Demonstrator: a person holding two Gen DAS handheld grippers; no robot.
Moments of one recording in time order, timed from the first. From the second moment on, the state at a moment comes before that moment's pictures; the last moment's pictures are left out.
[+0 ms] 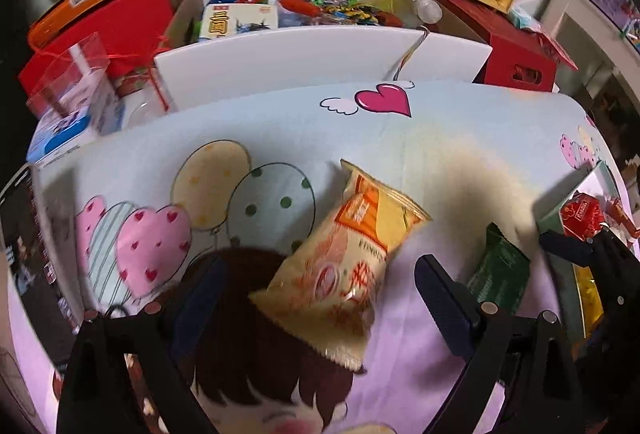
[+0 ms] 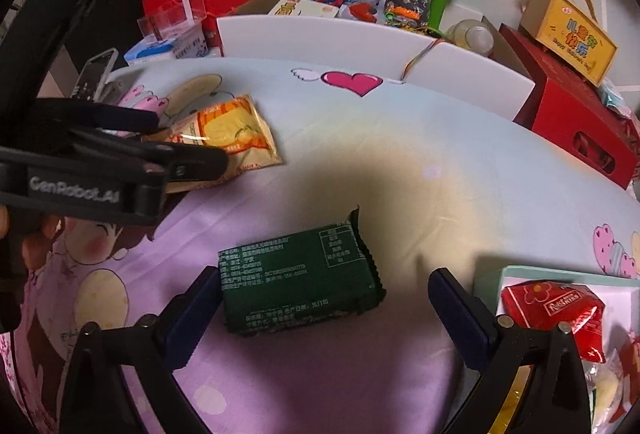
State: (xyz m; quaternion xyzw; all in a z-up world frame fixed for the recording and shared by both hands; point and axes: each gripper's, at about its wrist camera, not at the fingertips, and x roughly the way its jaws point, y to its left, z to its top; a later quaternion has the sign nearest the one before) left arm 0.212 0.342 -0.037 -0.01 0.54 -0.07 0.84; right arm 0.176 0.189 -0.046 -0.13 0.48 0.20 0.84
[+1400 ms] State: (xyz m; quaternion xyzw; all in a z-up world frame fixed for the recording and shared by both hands) left arm 0.153 0.330 0.009 -0.13 0.44 -0.03 0.89; right arm 0.135 0.161 -0.002 -0.08 0.44 0.19 0.87
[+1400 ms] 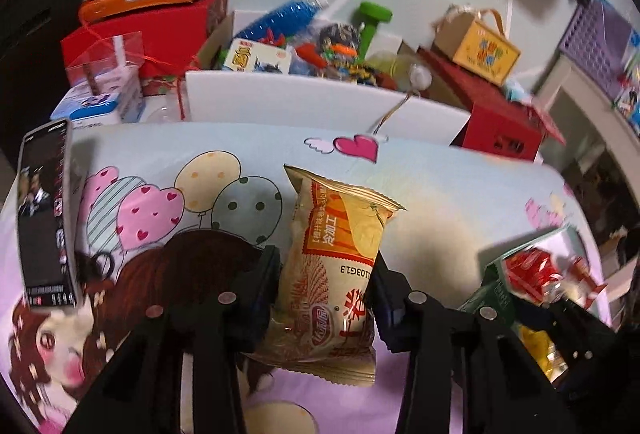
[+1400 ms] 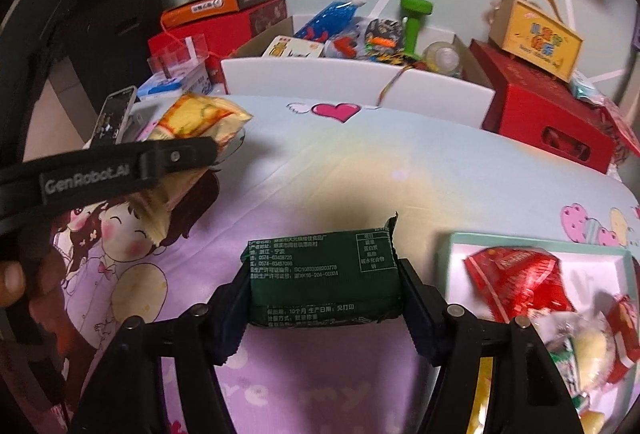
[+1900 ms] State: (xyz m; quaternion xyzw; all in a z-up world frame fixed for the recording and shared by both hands) left arm 0.105 0.296 0.034 -0.19 0.43 0.00 0.88; right arm 0.102 0.098 0.028 -0.03 0.43 0.13 0.90
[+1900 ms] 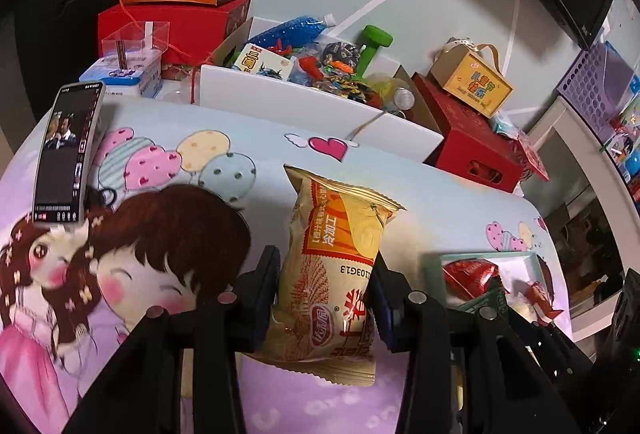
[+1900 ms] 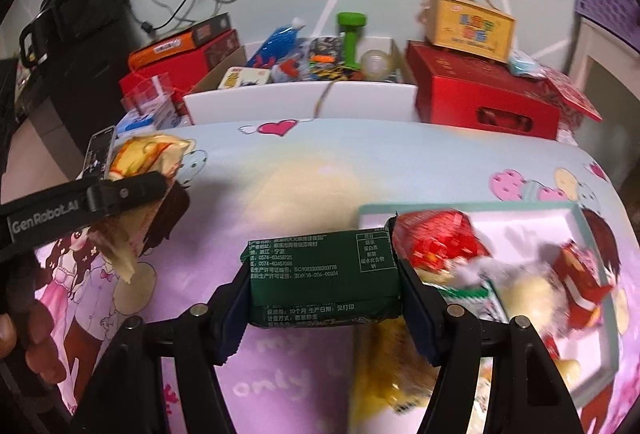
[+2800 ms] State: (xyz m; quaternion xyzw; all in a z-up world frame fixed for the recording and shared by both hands) left arm 0.077 0.205 0.059 -0.14 0.42 -0.03 0.90; right arm 0.083 -0.027 0.055 0.05 0.40 0.03 0.91
